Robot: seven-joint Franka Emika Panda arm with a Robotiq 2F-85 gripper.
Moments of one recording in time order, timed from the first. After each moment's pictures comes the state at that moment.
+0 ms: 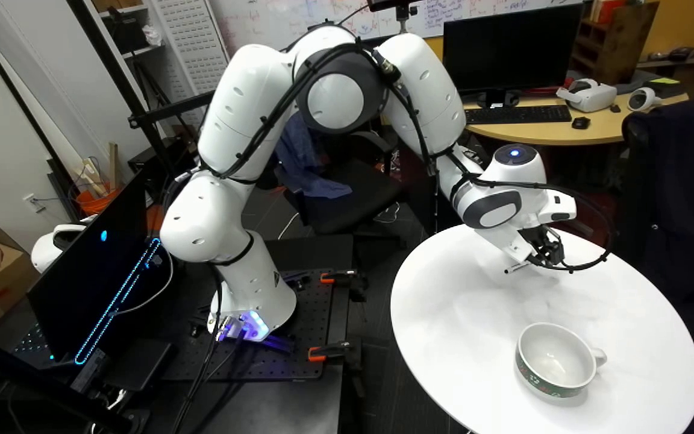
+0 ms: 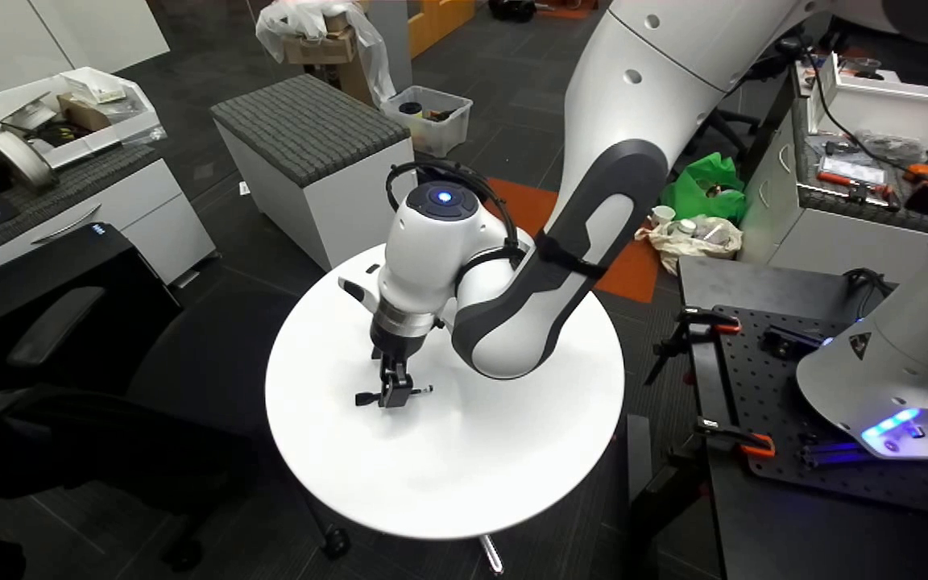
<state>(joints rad) 0.04 0.71 0.11 -1.97 -0.09 3.02 -0.32</state>
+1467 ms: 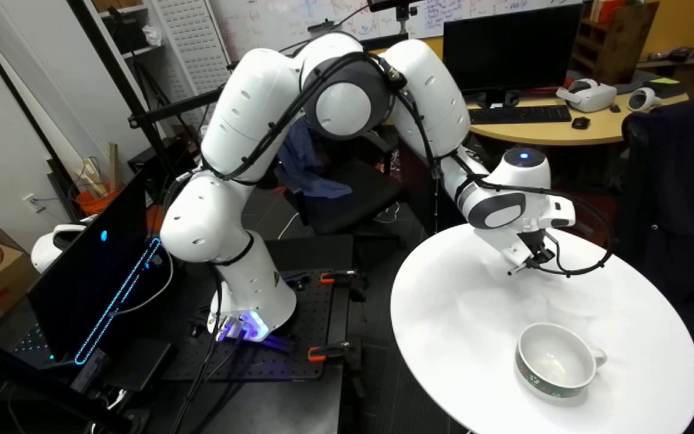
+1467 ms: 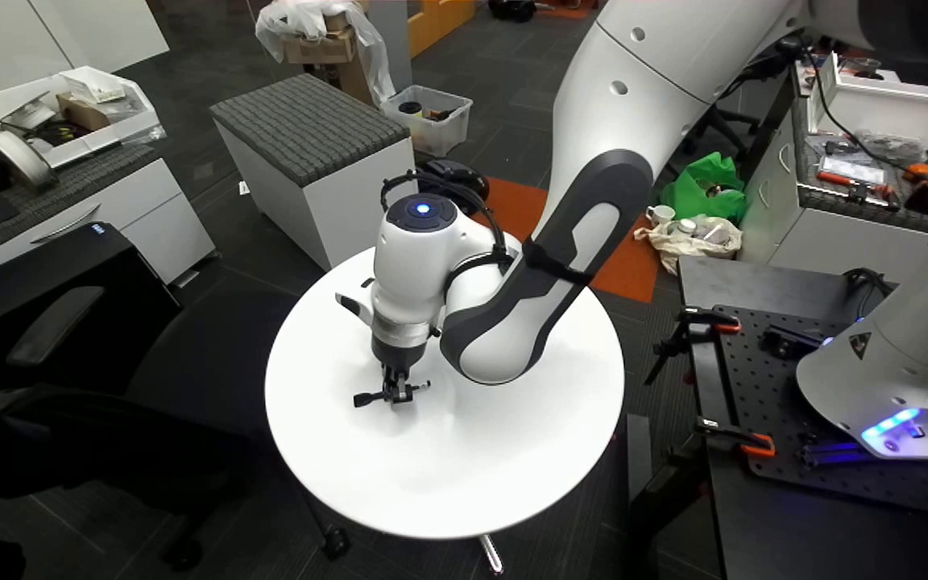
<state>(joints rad) 0.04 0.75 0.11 -1.91 -0.09 2.90 -0.31</state>
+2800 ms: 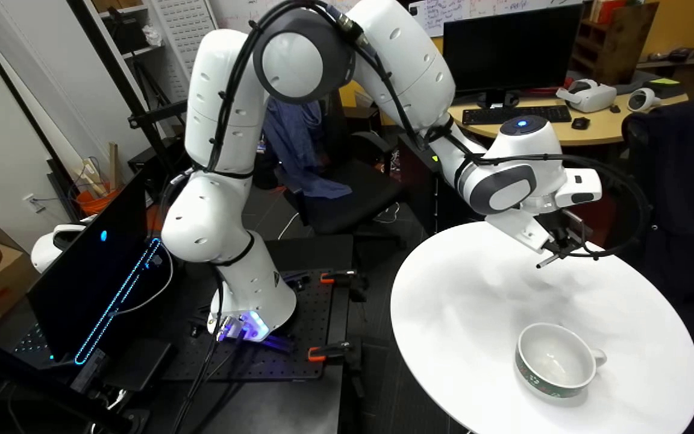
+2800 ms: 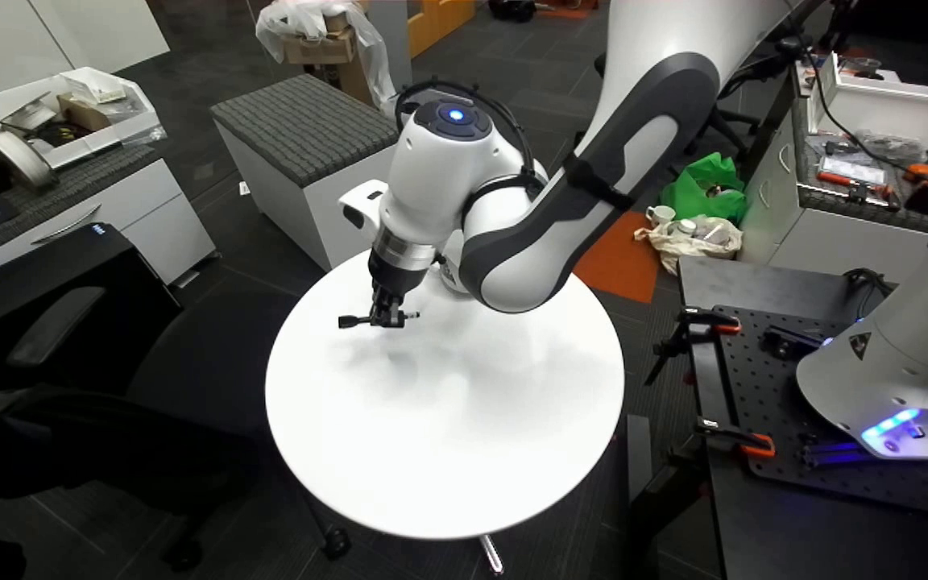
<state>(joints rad) 0.07 0.53 -0.01 -2.03 -0.16 2.98 -0.24</state>
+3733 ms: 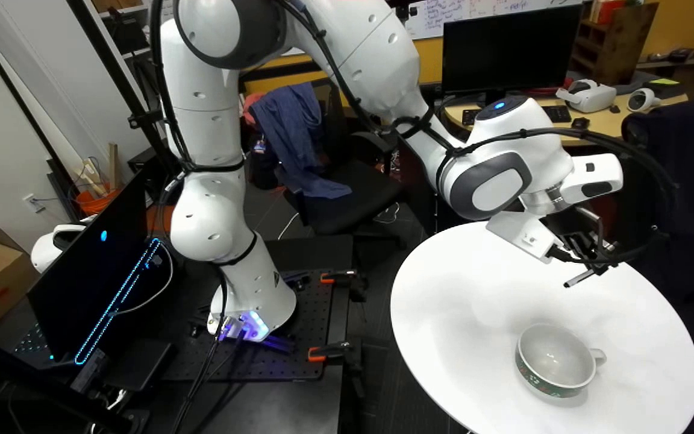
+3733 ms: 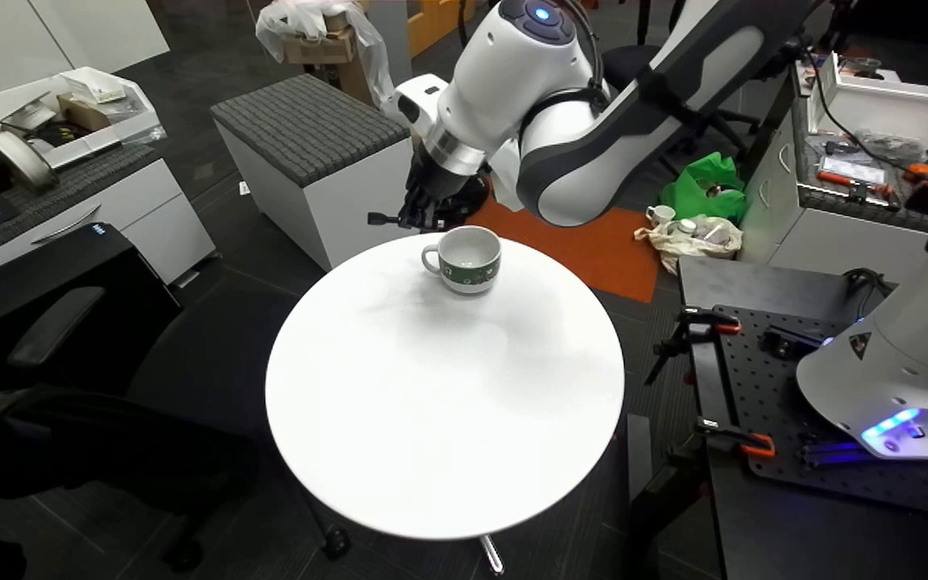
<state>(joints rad) 0.23 0.32 -0.36 -2.22 -0.27 3.09 -0.19</state>
